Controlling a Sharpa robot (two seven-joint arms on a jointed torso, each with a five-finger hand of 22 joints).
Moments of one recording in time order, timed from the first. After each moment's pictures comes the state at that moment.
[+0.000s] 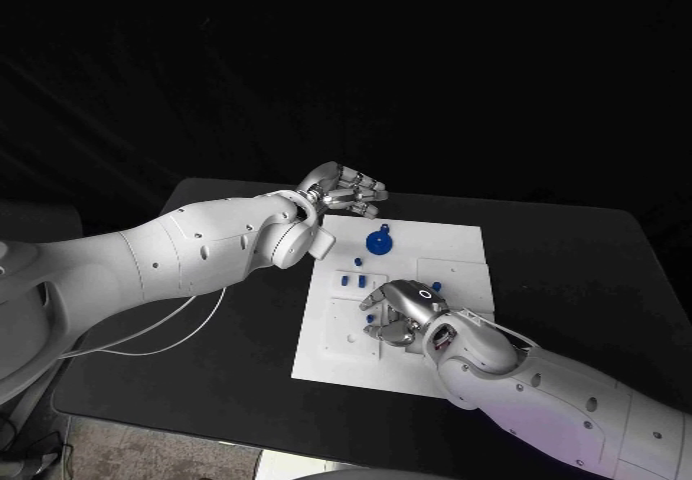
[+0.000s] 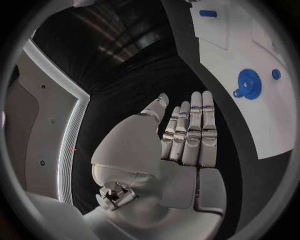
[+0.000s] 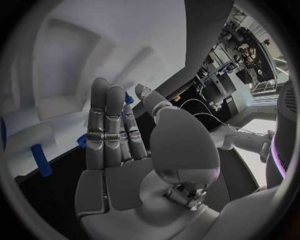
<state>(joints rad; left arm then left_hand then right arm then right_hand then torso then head) 1.29 -0.62 -0.09 1.19 -0.38 -0.29 0.27 1.35 0.04 0.14 -0.05 0.10 0.96 0.16 0.06 0.06 1.09 0.14 0.07 0.06 1.26 0.09 0.06 0.12 0.08 1.13 0.07 0.11 0.18 0.89 -0.49 0.05 1.38 -1.71 -0.41 -0.19 1.29 -0.18 0.34 -0.15 0.30 1.06 0.10 0.06 0.06 1.00 0.12 0.06 0.06 1.43 -0.01 0.71 0.54 0.15 1.43 -0.02 0.38 0.74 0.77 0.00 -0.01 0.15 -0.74</state>
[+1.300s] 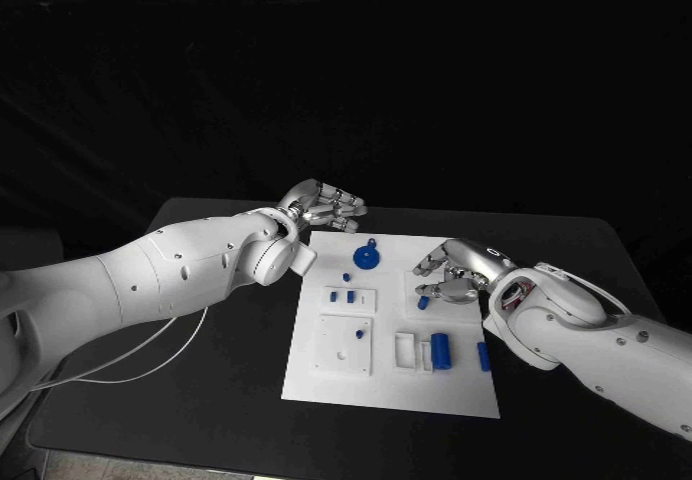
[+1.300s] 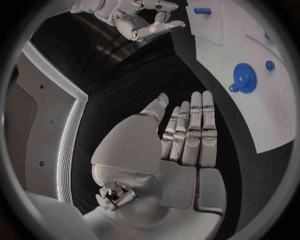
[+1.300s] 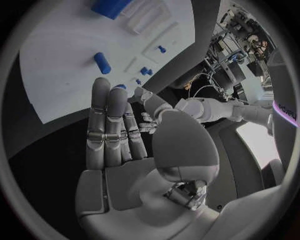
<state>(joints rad) 1.29 -0.62 -0.09 1.17 -0.38 -0.28 0.26 1.35 0.04 0.13 -0.05 0.10 0.96 0.16 0.06 0.06 1.09 0.14 0.07 0.06 1.26 0.09 0.06 0.12 0.08 1.13 0.07 0.12 0.18 1.01 -0.75 0.17 1.51 -1.55 -0.30 -0.15 1.21 -0.14 0.41 -0.20 0.24 1.10 0.11 0.06 0.07 1.12 0.09 0.07 0.06 1.44 -0.03 0.74 0.57 0.14 1.45 -0.05 0.38 0.80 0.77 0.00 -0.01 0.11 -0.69</state>
